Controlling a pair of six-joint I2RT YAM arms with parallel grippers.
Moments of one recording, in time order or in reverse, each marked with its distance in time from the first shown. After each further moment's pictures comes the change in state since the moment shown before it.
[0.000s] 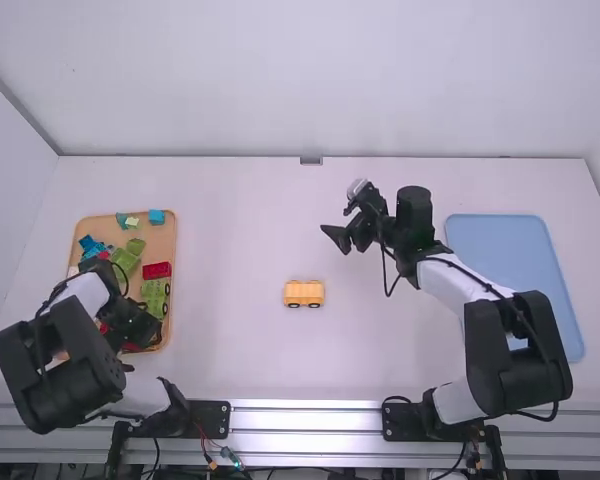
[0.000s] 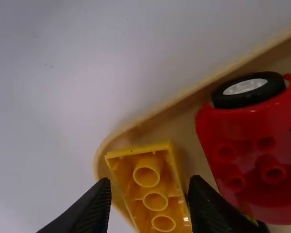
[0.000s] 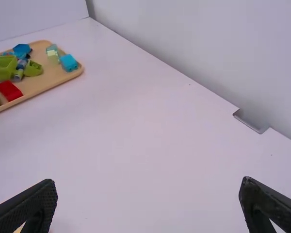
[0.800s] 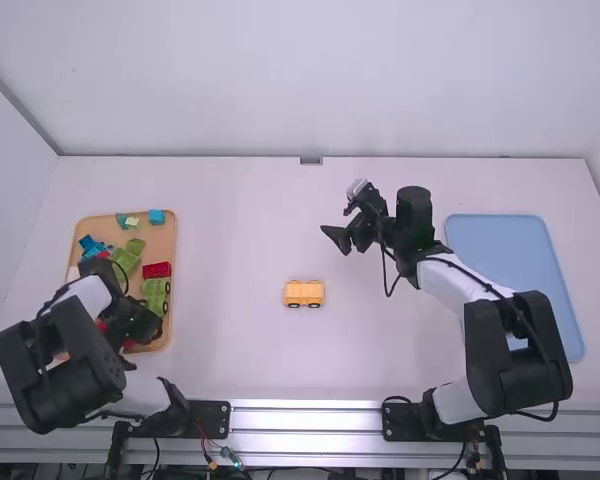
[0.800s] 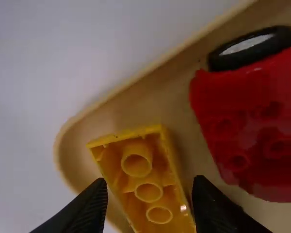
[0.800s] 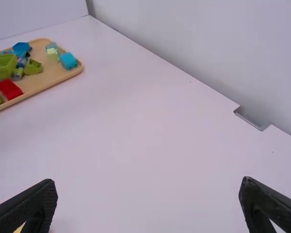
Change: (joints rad) left arm 0.000 0.000 -0.038 0.137 0.026 0.000; right arm 0.000 0.000 0.000 -0.011 0.002 -0.001
